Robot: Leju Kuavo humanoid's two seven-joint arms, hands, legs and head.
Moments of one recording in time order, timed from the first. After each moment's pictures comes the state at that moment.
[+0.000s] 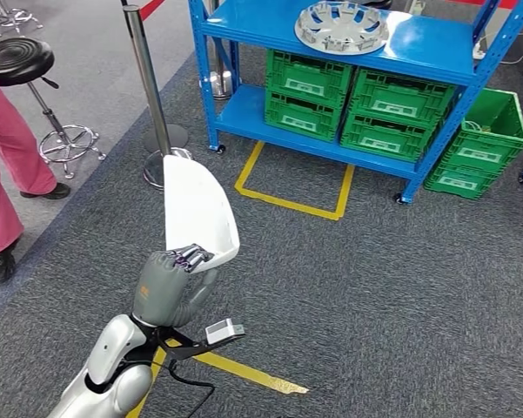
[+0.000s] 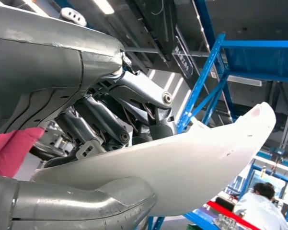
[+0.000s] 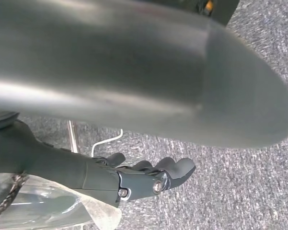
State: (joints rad) left arm -0.10 0.07 -0.56 -1.58 -1.12 0.41 -0.11; right arm -0.01 0.15 0.80 0.00 -1.27 -0.29 -0.45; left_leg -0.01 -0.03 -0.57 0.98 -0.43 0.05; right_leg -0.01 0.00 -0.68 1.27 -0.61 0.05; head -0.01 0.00
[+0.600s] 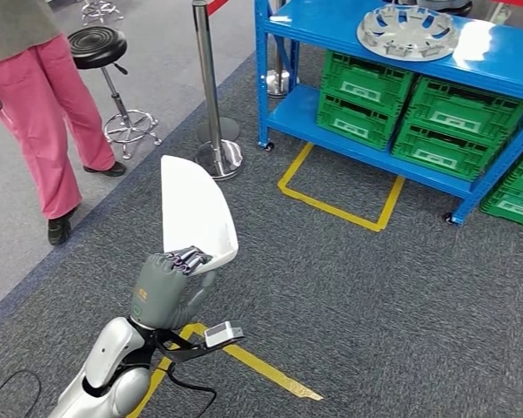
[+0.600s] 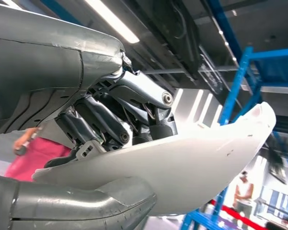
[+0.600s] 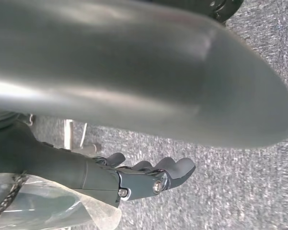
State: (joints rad) left arm -0.10 0.07 -0.56 -1.59 -1.12 0.41 -0.11; right arm -0.01 0.15 0.80 0.00 -1.26 -0.29 -0.45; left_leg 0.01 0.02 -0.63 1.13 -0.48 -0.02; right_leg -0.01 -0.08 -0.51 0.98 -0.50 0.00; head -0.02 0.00
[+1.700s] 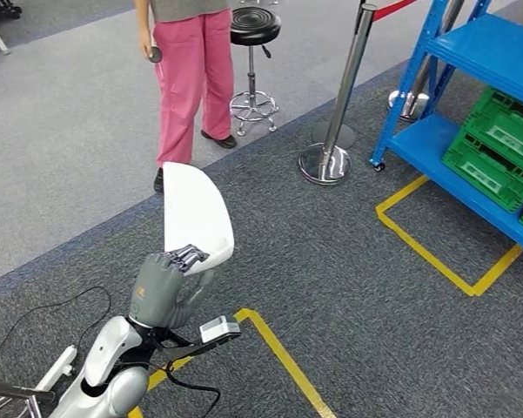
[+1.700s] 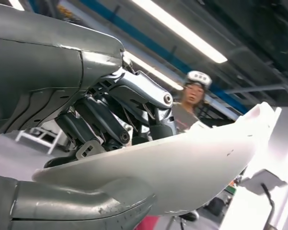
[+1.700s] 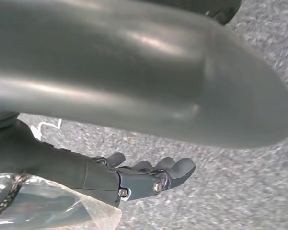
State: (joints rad) left arm -0.10 0.06 -0.55 -1.60 -1.04 0.36 -0.11; right arm -0.01 0.15 0.82 0.00 -1.25 -0.31 -0.47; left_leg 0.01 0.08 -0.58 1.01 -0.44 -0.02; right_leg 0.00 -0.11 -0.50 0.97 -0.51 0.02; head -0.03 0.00
